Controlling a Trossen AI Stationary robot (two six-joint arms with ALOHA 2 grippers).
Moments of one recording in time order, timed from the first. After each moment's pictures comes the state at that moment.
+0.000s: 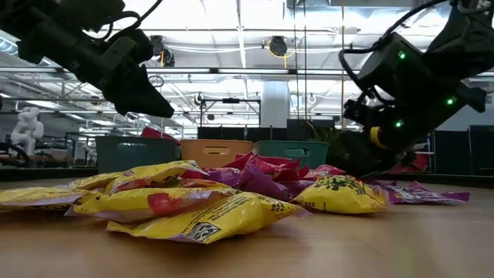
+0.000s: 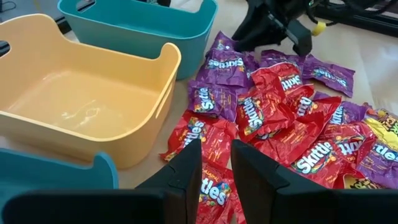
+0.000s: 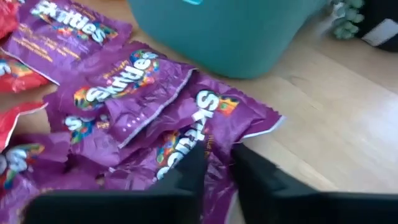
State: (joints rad) left arm -0.09 1.05 0.36 0.18 -0.32 -0.31; right arm 0.15 1.61 0.45 0.16 0.69 0.78
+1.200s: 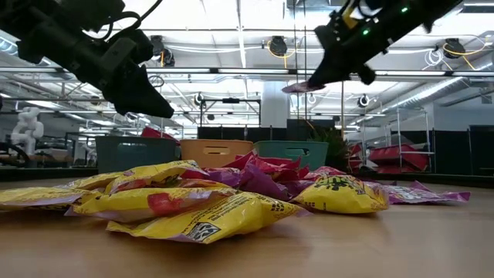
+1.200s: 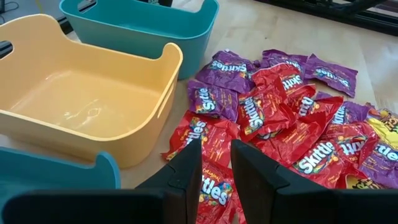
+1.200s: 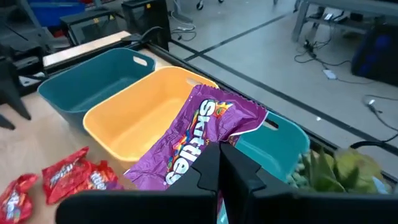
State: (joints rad) left arm -0.09 1.05 0.36 0.17 -0.32 -0.31; right arm -0.11 1.18 0.72 -0.01 0.55 0.35
